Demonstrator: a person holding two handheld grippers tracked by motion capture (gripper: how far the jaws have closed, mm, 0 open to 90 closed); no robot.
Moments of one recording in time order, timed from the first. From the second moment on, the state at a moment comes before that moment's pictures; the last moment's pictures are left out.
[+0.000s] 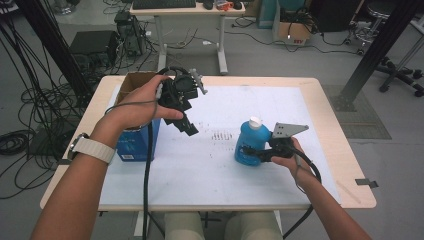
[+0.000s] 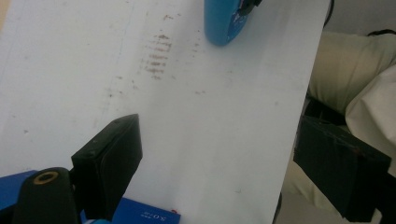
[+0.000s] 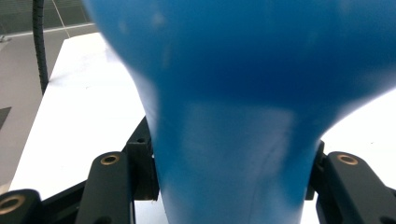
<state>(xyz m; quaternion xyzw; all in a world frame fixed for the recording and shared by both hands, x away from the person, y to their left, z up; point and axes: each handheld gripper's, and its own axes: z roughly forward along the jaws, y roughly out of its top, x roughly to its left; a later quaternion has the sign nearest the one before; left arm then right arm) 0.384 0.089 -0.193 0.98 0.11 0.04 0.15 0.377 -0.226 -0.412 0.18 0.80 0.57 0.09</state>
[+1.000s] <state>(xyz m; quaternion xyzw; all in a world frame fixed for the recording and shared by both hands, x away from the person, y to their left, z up) 0.382 0.088 -0.191 0.98 0.11 0.05 0.15 0.378 -0.225 -0.412 0.18 0.80 0.57 0.08</state>
